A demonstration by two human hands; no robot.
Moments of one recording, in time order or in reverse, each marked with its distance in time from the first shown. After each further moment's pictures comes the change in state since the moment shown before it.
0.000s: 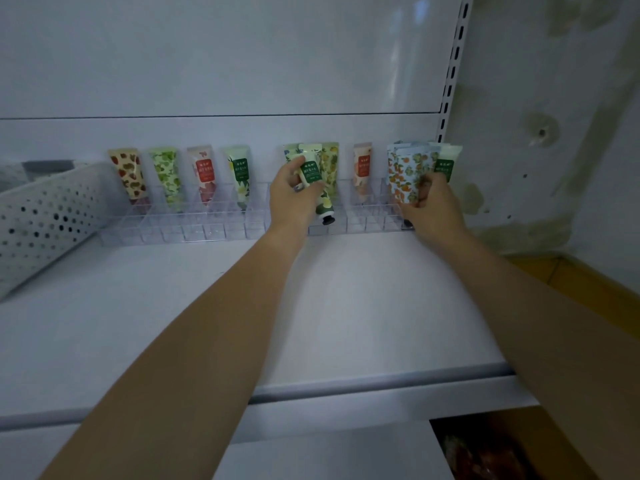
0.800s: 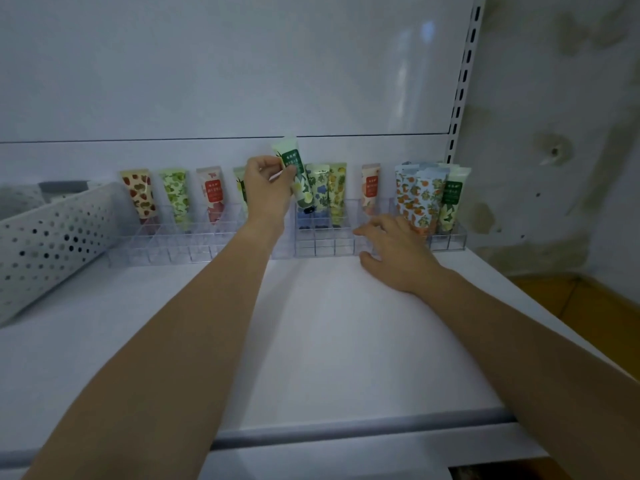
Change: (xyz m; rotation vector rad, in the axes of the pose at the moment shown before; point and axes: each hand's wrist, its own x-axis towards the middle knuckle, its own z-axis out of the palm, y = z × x) left_hand 0.048 0.019 -0.020 -0.150 0.114 0.129; right_hand -0.027 -0.024 0.027 -0.533 -0.344 -0.462
